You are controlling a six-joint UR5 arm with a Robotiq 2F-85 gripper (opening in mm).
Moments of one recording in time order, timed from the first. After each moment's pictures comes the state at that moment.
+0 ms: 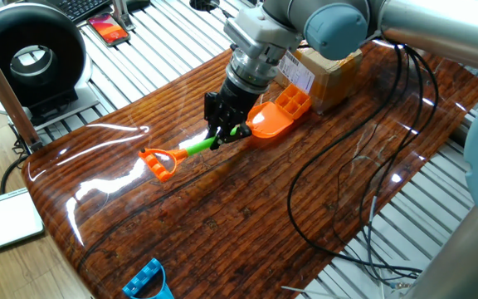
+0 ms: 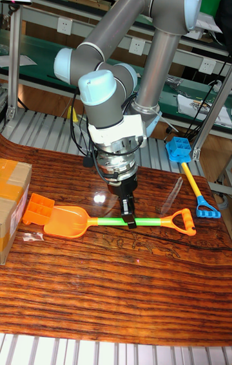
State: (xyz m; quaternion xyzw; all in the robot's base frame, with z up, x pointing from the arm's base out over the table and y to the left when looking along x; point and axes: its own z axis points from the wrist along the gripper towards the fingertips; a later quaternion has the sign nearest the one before) arm 0.544 0.092 0.048 -0.68 0.70 0.13 0.20
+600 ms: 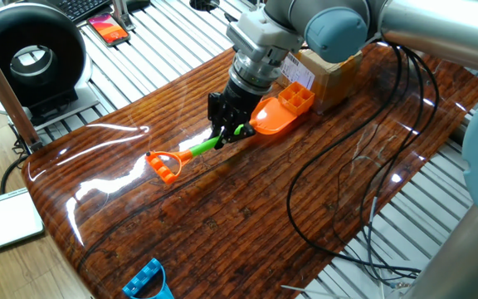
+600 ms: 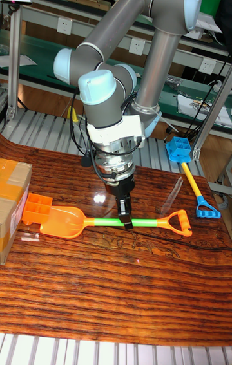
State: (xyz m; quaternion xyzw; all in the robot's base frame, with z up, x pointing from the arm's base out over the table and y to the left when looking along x) arm 0.543 0.083 0.044 -0.68 0.70 0.12 0.19
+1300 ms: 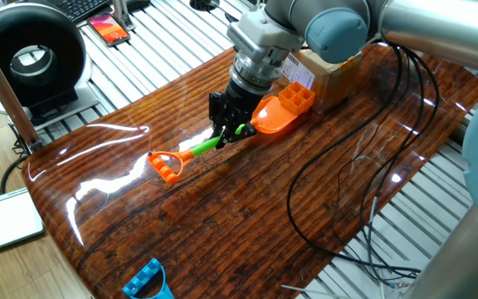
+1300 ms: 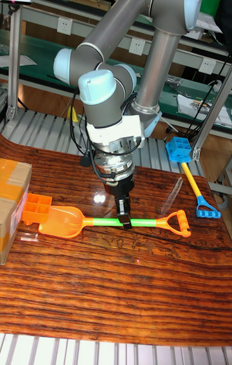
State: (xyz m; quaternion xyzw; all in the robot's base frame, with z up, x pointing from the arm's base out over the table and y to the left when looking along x) arm 0.543 0.081 0.043 -0.68 0.70 0.12 0.19
